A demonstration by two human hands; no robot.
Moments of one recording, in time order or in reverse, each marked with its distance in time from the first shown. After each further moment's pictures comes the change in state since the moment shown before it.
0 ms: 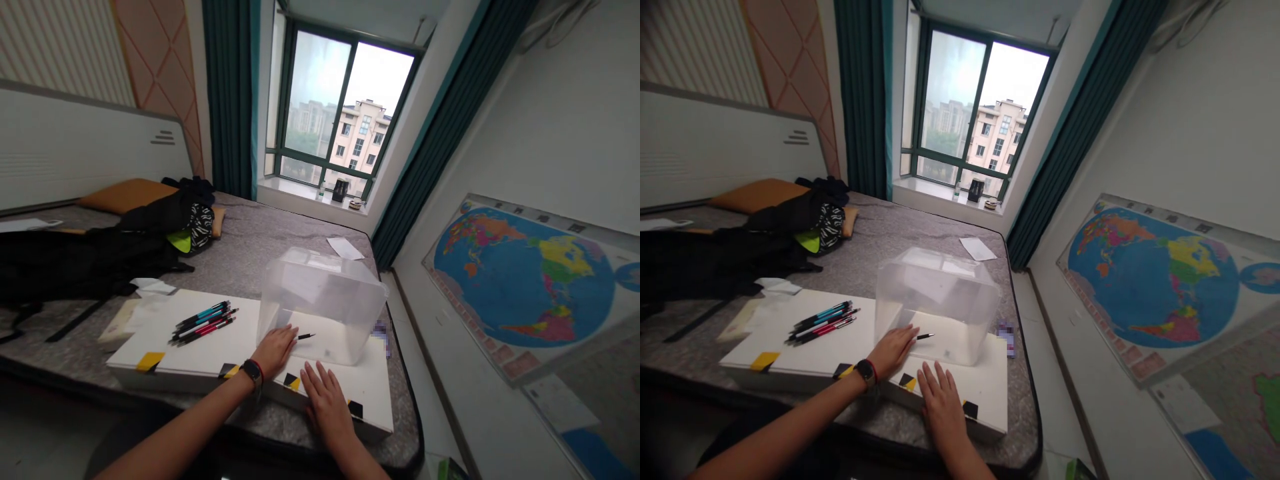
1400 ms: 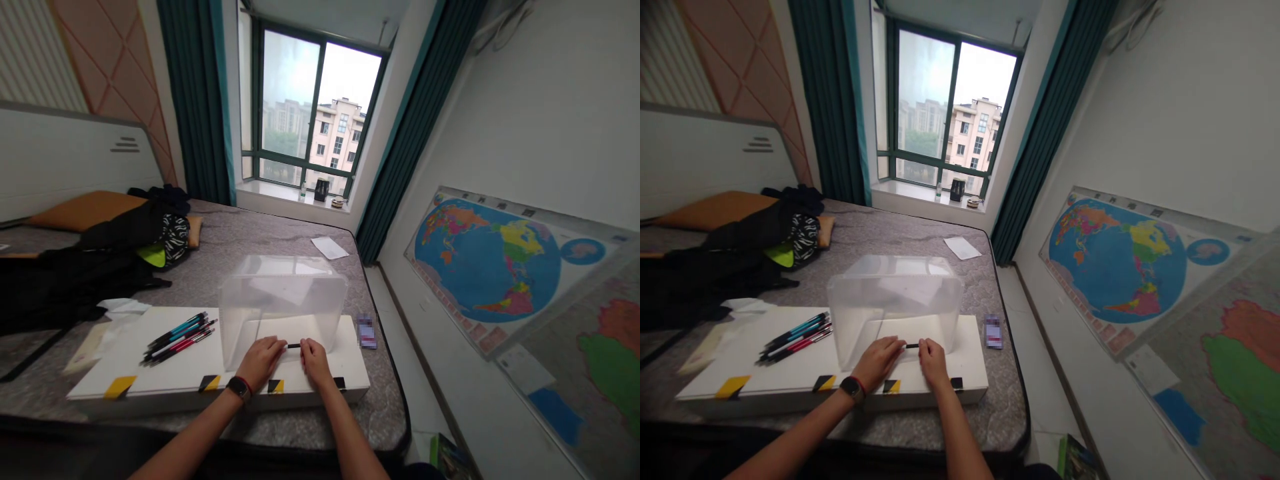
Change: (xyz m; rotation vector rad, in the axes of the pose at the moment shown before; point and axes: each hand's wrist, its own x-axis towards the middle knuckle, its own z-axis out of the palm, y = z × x) left_hand -0.001 0.017 -0.007 0.021 0.028 -0.008; right_hand 0.082 0.033 -0.004 1.162 0.241 0.572
